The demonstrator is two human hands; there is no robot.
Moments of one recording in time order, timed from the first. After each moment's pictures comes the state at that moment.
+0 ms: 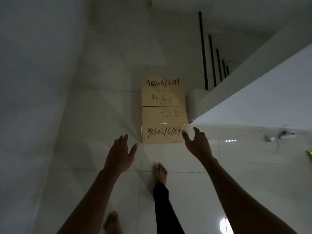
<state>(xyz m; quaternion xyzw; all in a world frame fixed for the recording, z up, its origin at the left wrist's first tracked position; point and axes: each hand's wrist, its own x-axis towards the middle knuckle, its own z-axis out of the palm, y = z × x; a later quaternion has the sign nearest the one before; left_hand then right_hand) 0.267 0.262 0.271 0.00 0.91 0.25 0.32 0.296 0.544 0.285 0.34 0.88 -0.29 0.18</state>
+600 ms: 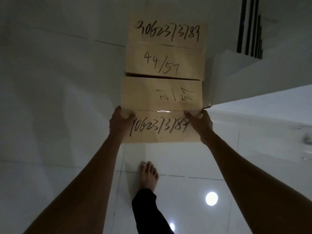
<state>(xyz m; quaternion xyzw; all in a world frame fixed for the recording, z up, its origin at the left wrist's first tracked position) 0.163 0.384 -0.015 -0.28 0.81 0.41 0.30 0.195 0.643 -0.012 0.46 0.78 -0.37 0.23</state>
